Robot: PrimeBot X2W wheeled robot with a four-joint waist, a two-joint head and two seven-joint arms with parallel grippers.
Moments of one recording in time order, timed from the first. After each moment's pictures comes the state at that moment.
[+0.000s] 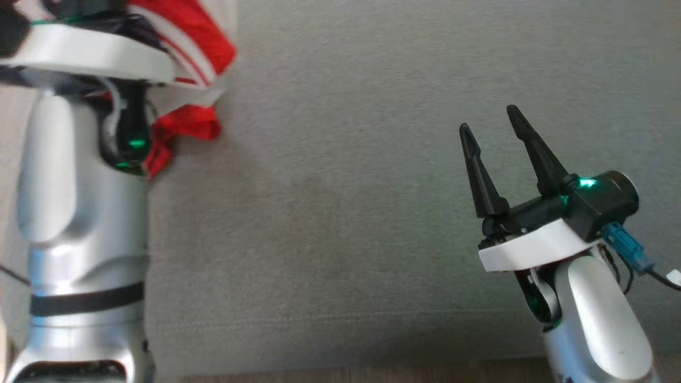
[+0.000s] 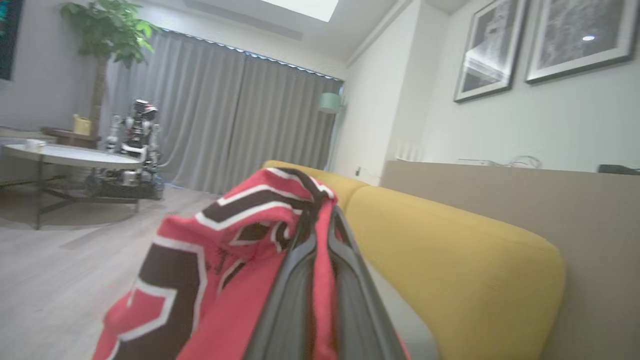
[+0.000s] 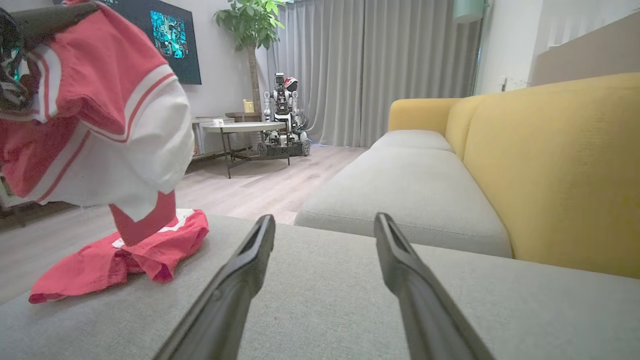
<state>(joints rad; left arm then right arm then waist) -0.78 0.07 -0.04 0.33 -0.34 -0.09 -0.19 -0.27 -0.06 0.13 0.07 0.10 0.13 -0.25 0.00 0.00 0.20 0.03</state>
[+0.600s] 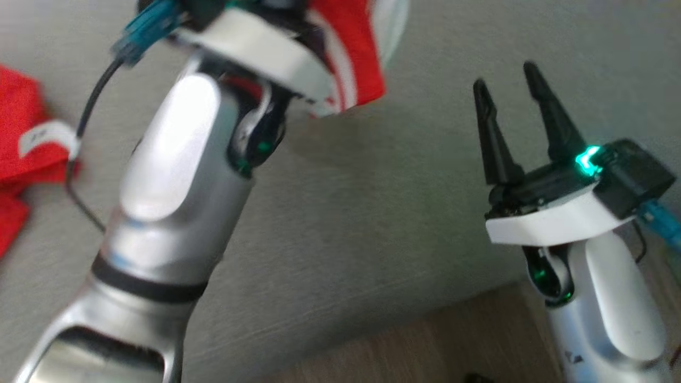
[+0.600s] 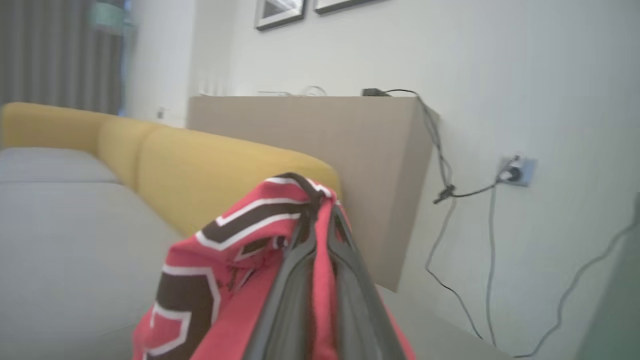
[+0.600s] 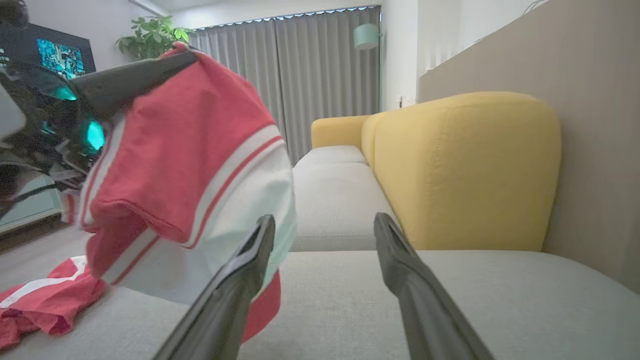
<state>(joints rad) -0.87 0.03 -0.47 0.26 -0.44 -0.02 -0.12 -0.33 -0.06 0.14 0.01 0.22 0.13 -0.25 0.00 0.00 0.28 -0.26</state>
